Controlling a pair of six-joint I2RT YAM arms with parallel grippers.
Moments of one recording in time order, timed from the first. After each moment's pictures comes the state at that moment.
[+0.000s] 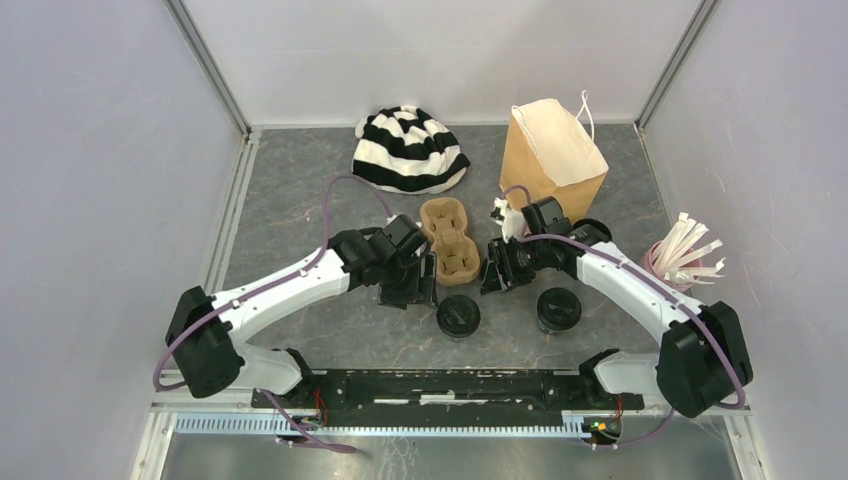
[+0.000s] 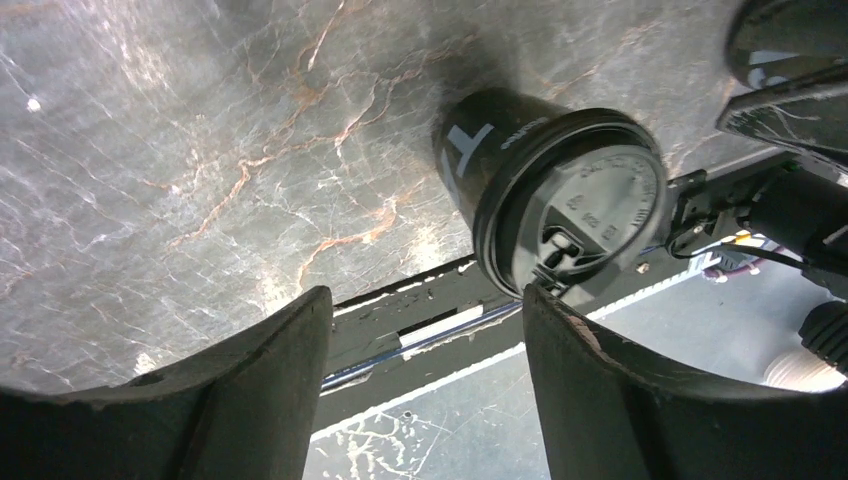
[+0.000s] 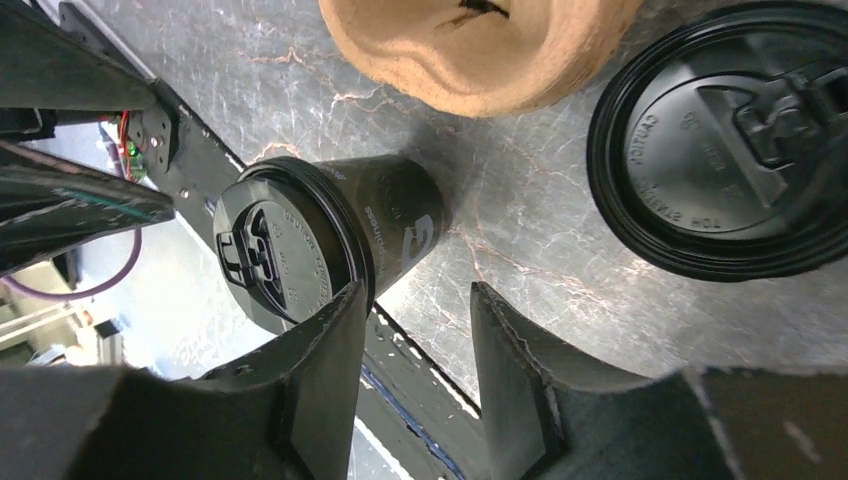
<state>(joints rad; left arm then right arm) -0.90 1.36 1.05 -0.82 0.09 -0.81 0.47 1.29 0.84 -0.58 -0.58 0.22</state>
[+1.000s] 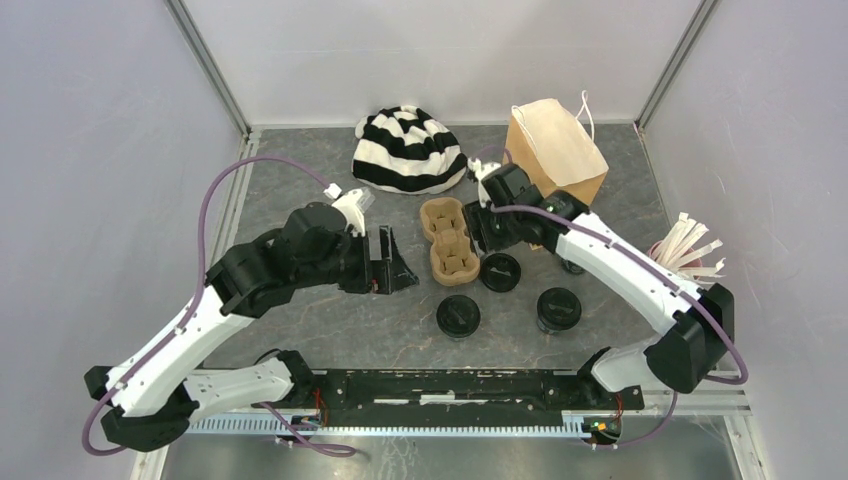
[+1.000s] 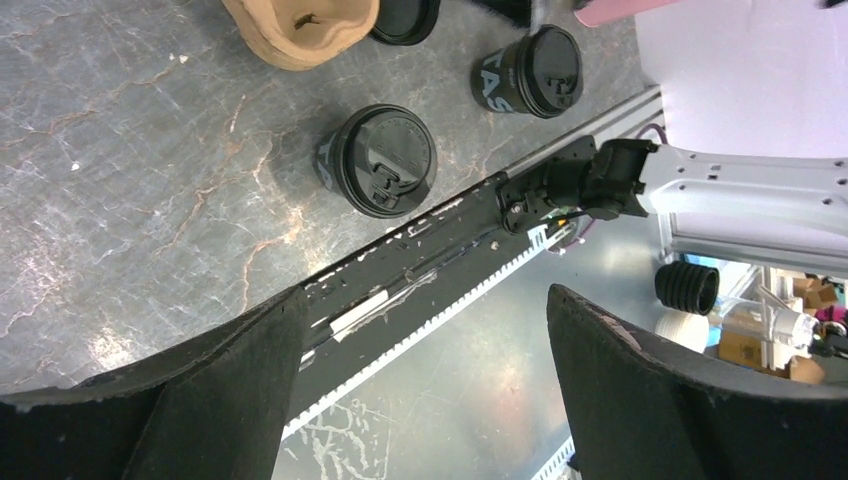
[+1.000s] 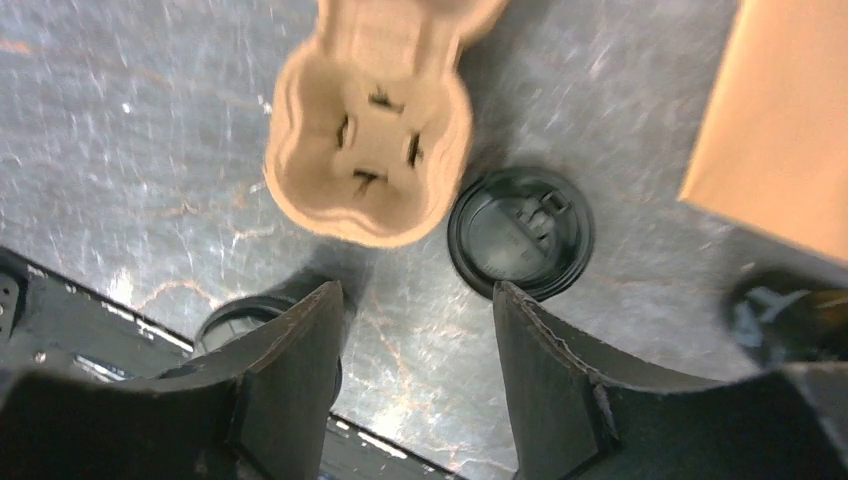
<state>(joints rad) -0.89 0.95 1.30 -1.00 0.07 -0.77 0.68 1.40 1.24 -0.78 0.02 0.27</state>
